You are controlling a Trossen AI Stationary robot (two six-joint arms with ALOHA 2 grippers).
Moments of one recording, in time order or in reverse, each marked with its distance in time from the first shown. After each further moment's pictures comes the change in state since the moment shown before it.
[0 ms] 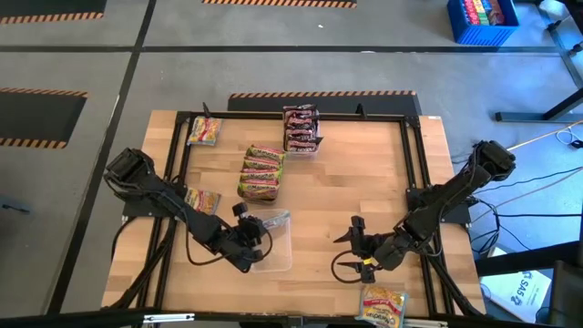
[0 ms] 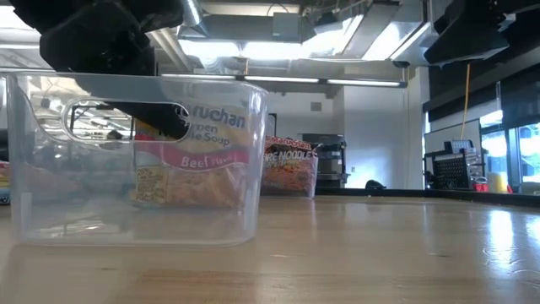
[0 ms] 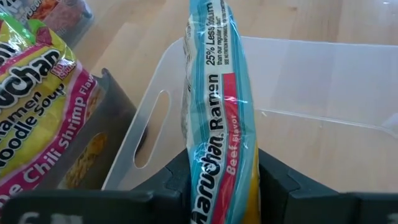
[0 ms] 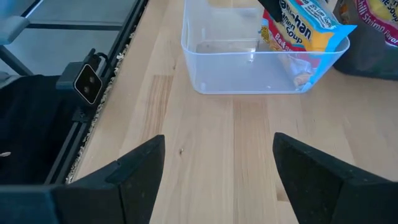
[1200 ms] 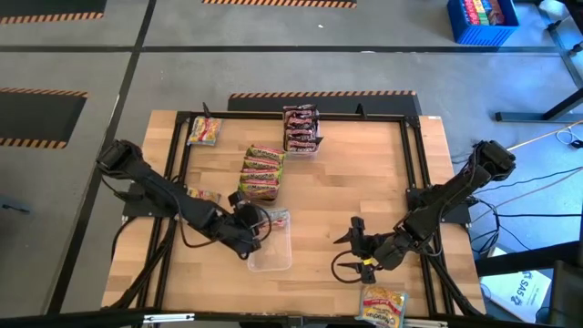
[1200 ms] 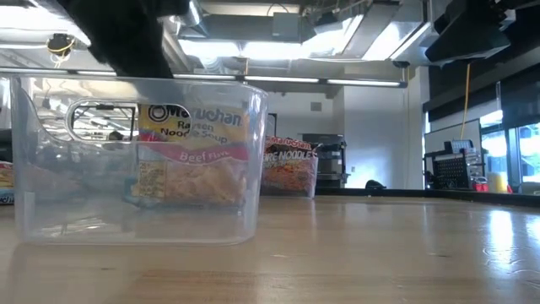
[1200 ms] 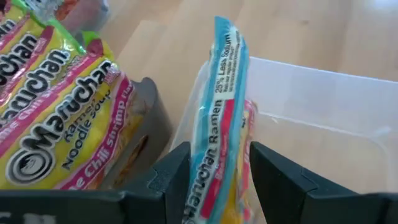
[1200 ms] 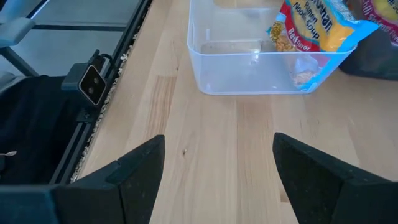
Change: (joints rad) left arm 0.077 -0.146 0.032 -0.164 0.100 -0.003; right arm 0.000 -0.001 0.000 0.008 -0.017 0.000
